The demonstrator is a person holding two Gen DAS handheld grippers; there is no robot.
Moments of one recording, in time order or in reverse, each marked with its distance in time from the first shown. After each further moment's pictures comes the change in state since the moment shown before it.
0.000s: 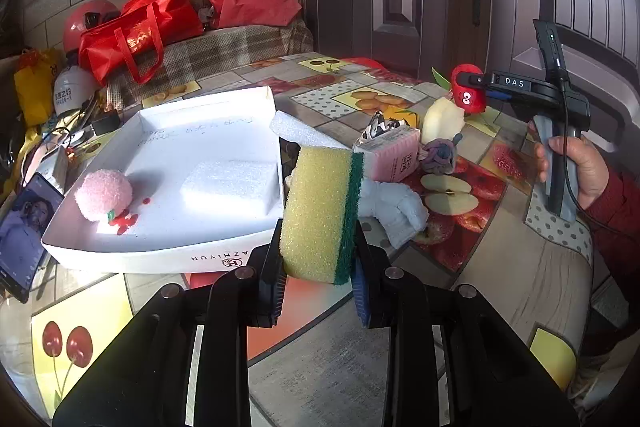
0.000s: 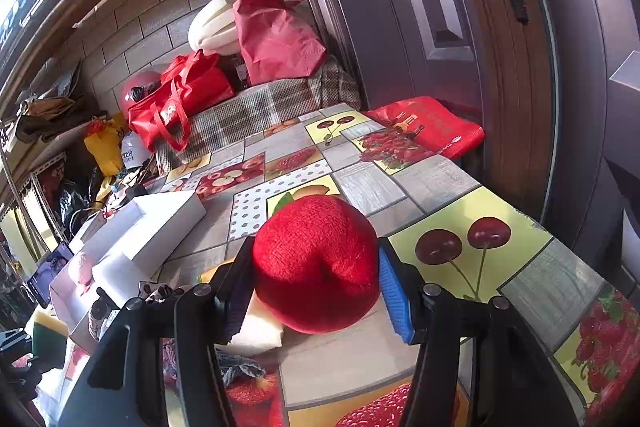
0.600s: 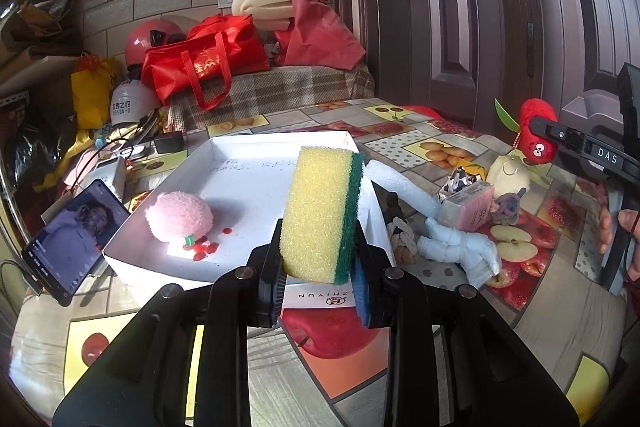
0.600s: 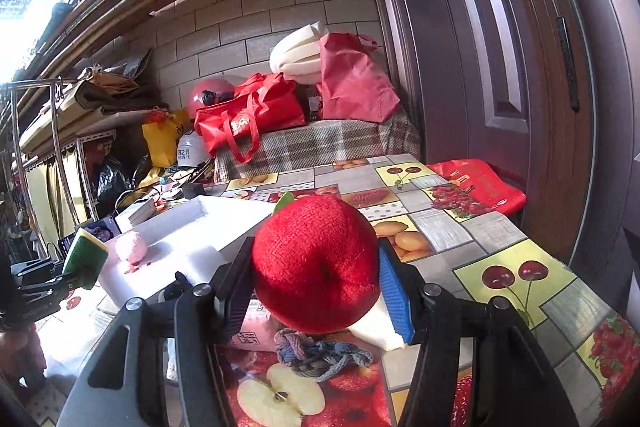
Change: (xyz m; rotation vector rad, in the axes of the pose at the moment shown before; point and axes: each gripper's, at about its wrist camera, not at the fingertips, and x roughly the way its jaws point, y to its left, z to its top) left arm -0.012 0.047 0.001 -0.071 -0.152 0.182; right arm -0.034 0.086 -0.020 -0.231 -0.126 0.135
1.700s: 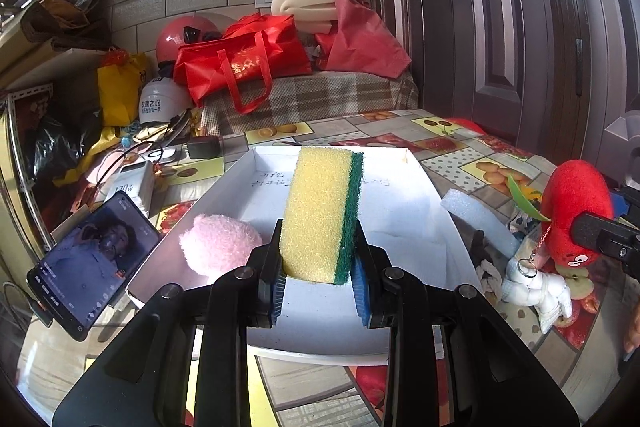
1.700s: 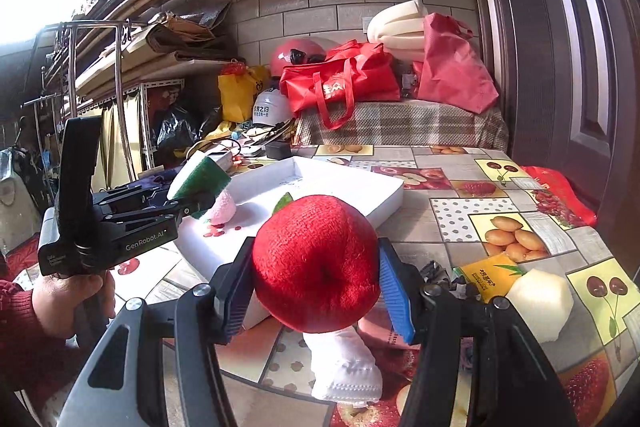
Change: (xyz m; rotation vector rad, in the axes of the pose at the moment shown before) left arm 0.042 0.042 0.019 -0.055 -0.010 0.110; right arm 0.031 0.104 -0.017 -0.151 0.104 0.202
